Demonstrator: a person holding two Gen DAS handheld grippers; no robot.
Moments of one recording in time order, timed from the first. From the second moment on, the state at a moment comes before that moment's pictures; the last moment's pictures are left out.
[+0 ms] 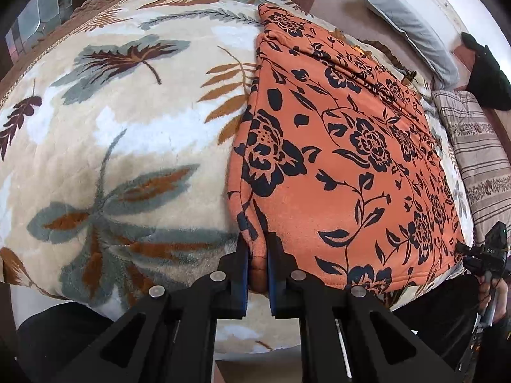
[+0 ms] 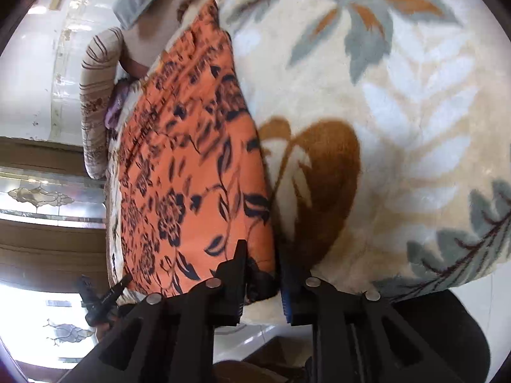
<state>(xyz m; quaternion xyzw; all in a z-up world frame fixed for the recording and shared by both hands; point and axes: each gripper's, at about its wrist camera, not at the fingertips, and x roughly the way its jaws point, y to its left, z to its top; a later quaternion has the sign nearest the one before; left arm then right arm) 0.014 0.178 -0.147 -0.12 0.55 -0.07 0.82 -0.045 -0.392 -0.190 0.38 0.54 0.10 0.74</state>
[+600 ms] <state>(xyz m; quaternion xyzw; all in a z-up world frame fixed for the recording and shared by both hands) 0.038 0.180 -0.110 -0.12 0.52 -0.09 0.84 -0.022 -0.399 -0.169 0.42 0.49 0.14 0.75</state>
